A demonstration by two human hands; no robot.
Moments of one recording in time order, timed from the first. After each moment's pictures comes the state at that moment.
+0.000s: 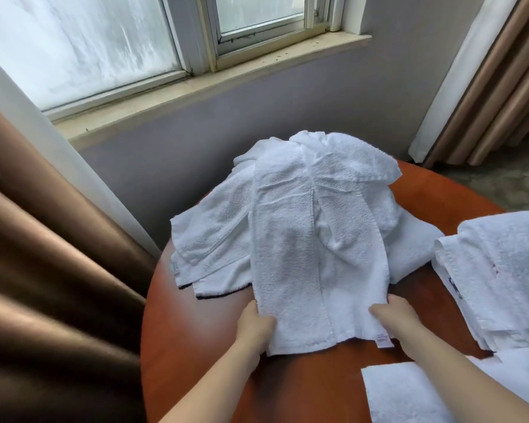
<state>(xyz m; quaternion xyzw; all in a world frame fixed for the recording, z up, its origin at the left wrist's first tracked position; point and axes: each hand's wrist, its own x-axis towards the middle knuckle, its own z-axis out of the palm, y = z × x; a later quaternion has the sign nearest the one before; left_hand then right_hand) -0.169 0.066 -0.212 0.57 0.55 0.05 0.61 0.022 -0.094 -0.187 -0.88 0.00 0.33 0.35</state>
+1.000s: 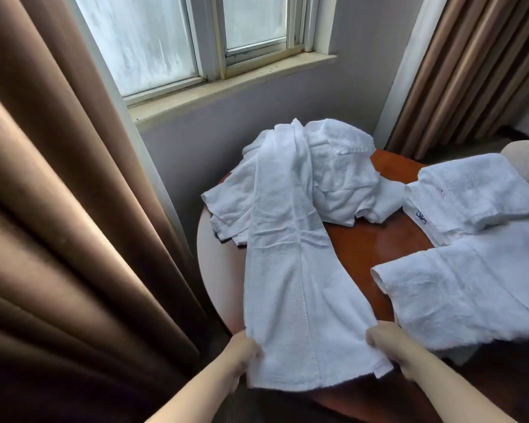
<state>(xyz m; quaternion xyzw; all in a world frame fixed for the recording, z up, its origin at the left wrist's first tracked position) -0.400 0.033 -0.173 0.56 0.48 -0.09 0.67 -0.233 -0.166 -0.135 -0.85 0.04 0.39 0.36</state>
